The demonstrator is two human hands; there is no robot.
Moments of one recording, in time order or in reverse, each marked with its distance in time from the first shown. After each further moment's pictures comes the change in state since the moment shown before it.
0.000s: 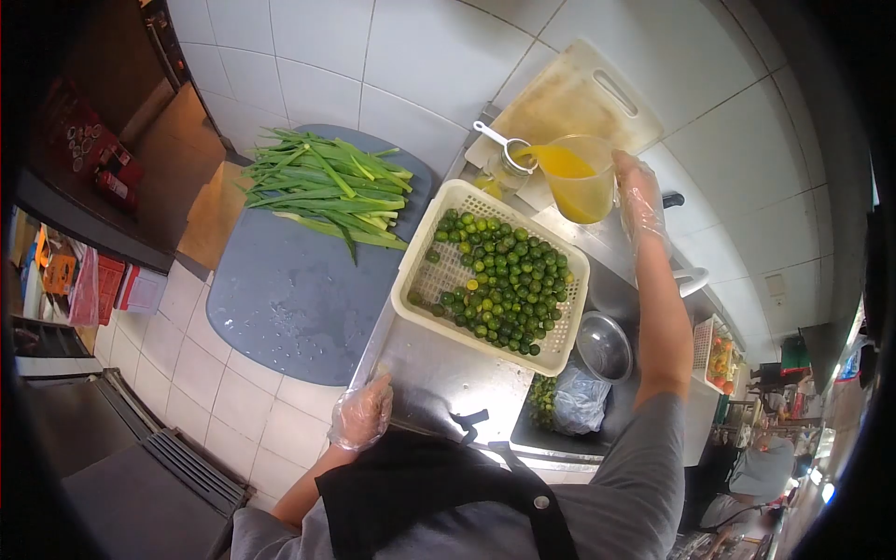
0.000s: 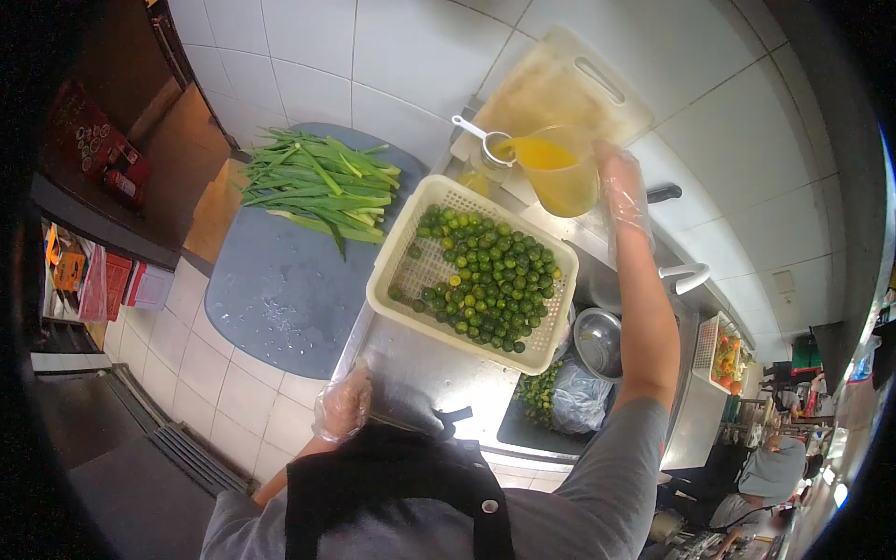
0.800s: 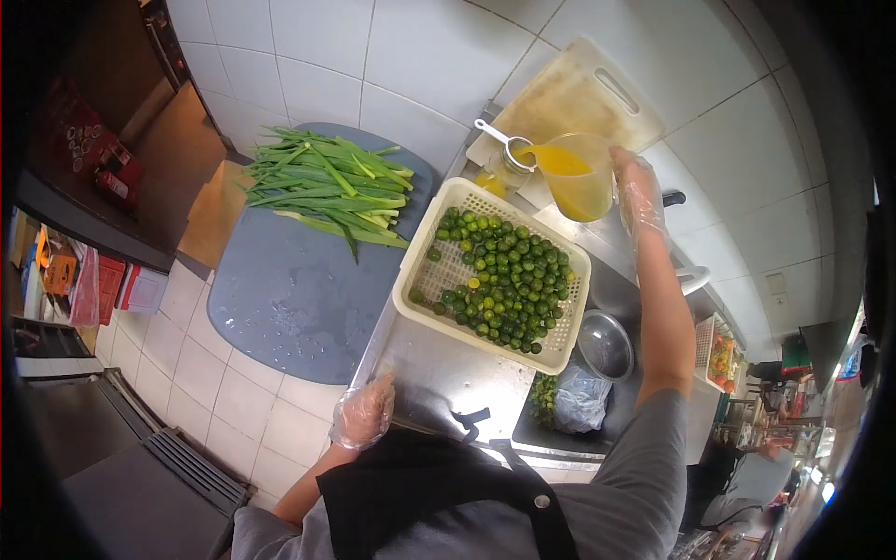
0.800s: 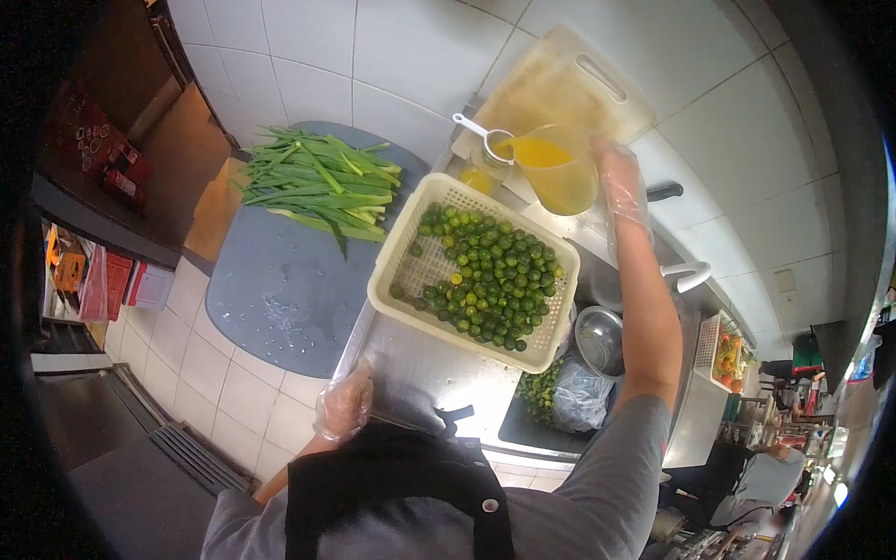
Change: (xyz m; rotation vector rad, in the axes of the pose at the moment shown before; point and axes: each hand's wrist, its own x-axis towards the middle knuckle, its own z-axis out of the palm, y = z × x) left_hand 0.004 0.012 -0.009 -0.025 -0.006 0.006; right_hand 0.004 -0.004 0.003 -0.155 -0.039 -0.008
